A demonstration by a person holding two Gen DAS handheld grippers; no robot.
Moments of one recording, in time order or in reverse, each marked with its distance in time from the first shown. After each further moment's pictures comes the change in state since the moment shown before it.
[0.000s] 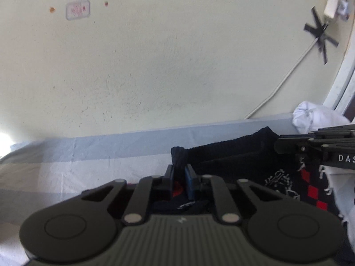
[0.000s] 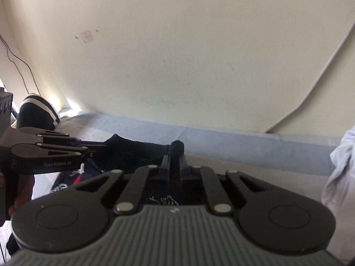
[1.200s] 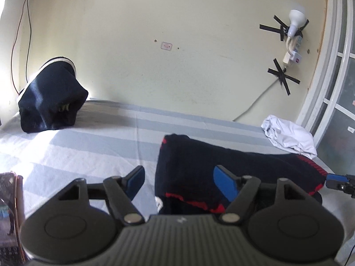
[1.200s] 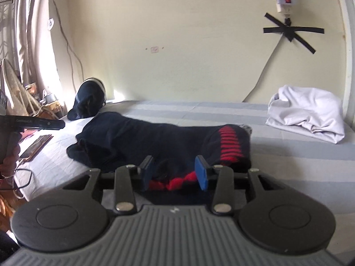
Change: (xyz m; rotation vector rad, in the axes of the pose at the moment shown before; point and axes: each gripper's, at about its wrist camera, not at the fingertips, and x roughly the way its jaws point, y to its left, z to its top) left arm -0.230 0.038 -0.203 -0.154 -0.255 0.021; right arm -0.217 0.081 -0.219 -0.076 -0.245 -0.065
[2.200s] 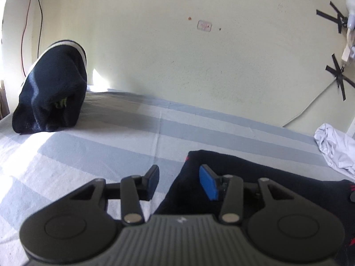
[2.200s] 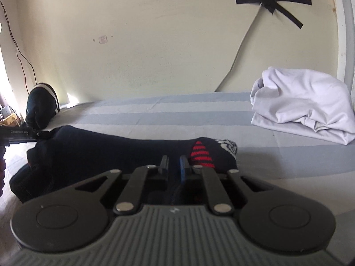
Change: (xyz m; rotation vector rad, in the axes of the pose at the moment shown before) left arm 0.108 -0.029 0.023 -0.070 0.041 0.212; right arm 0.098 -0.056 0.021 0.104 0.051 -0.135
